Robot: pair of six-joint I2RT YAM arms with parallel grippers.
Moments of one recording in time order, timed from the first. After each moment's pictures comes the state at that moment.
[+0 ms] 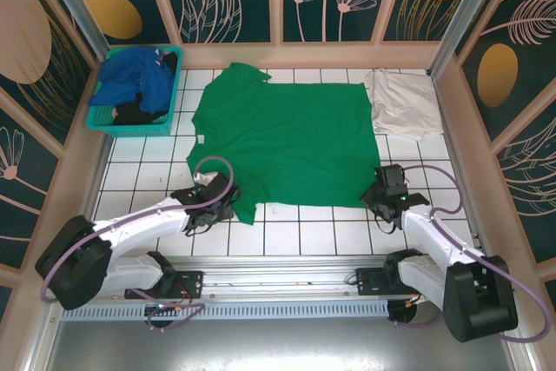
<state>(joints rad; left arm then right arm) -0.77 1.21 0.58 -0.54 -0.27 -0.92 0.23 0.98 0.41 -0.47 0.07 0.88</state>
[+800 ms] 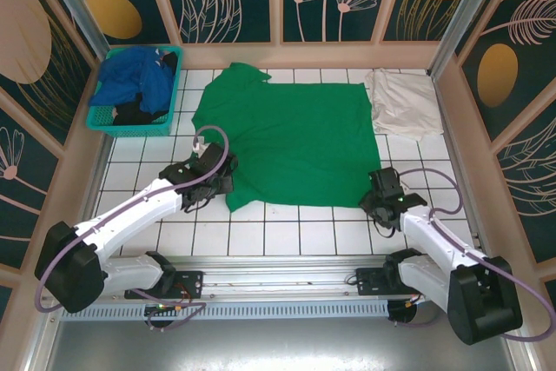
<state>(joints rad) -0.68 1.23 0.84 -0.69 -0.27 -0.75 0.29 1.00 0.39 -0.56 0.12 0.94</state>
